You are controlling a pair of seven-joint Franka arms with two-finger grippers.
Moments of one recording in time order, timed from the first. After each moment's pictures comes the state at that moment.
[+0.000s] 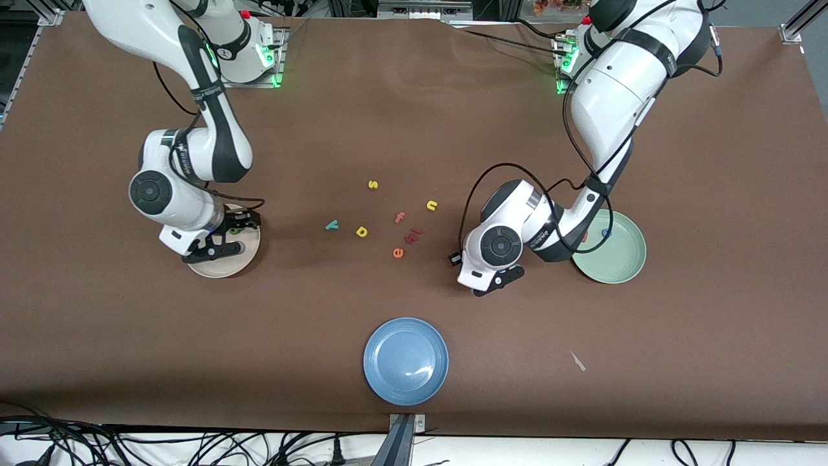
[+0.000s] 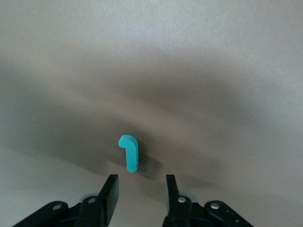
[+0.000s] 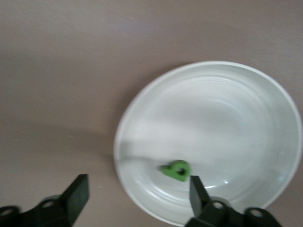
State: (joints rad) left arm -0.24 0.96 -0.40 -1.29 0.17 1.96 -1.07; right arm 0.51 0.42 -0.33 -2.01 0.16 2.26 -0.10
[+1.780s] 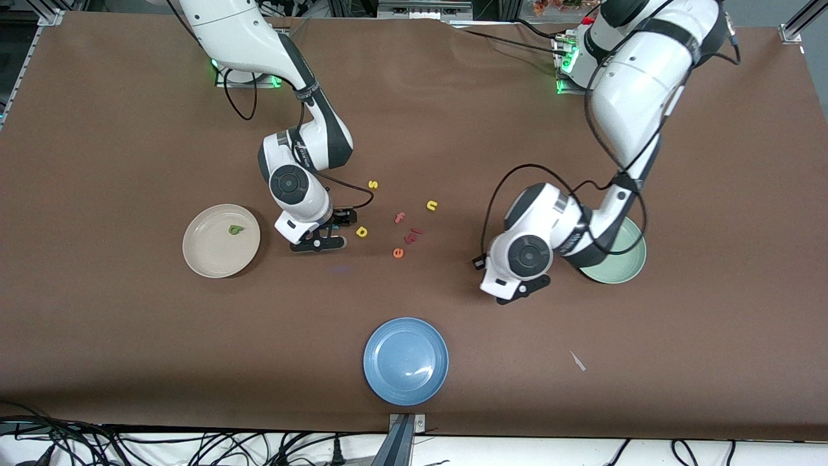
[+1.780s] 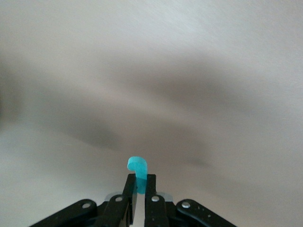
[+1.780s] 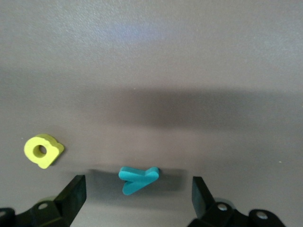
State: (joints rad) left arm -0.16 0.87 -0.38 -1.26 0.17 1.79 -0.90; right arm 0.72 0.61 -0.21 -1.90 0.24 2.38 0.25
